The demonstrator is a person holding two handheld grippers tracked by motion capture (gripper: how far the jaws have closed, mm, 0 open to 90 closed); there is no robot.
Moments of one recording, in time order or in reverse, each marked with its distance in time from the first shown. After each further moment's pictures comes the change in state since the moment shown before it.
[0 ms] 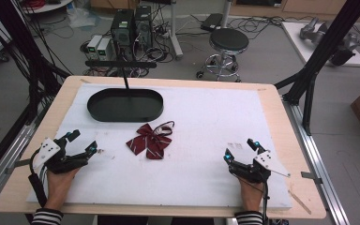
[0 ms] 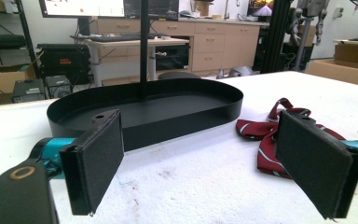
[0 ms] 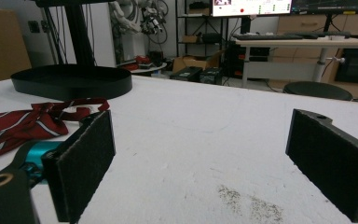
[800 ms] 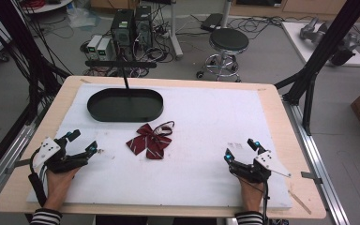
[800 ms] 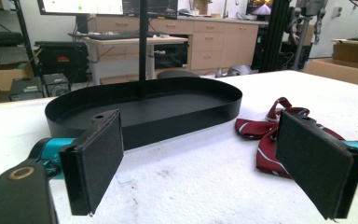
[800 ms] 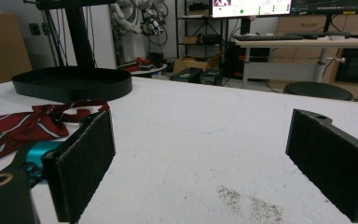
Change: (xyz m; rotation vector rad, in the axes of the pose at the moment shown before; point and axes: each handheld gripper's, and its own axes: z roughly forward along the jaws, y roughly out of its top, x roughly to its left) left arm 0.001 0.001 0.001 0.019 -0.009 0.000; right arm -0.001 0.000 -0.001 -0.003 0.003 0.012
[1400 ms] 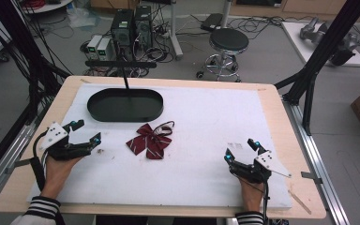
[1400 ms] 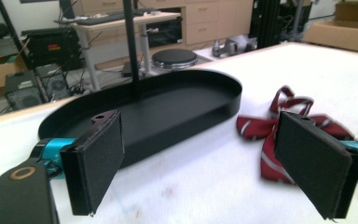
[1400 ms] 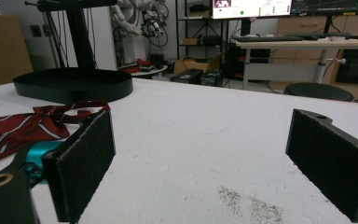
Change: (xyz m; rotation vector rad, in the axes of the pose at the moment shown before) left arm -0.001 0.045 0.027 0.108 -0.035 0.090; right arm -0.001 0.000 0.000 -0.009 0.001 -0.005
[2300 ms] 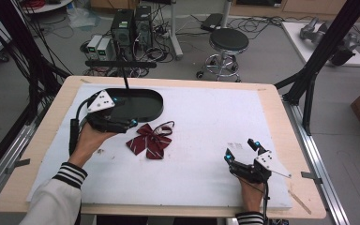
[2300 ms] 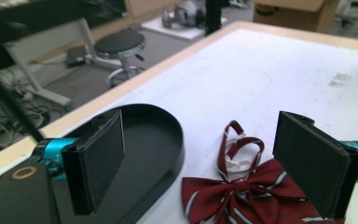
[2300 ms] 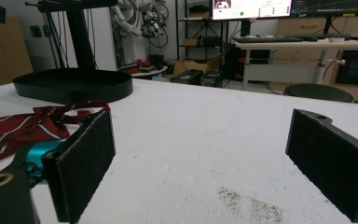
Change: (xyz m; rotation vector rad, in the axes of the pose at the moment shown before) left arm -0.048 0.077 0.104 0.185 -0.234 0.113; right arm 0.000 0.000 0.000 -0.002 0.001 0.003
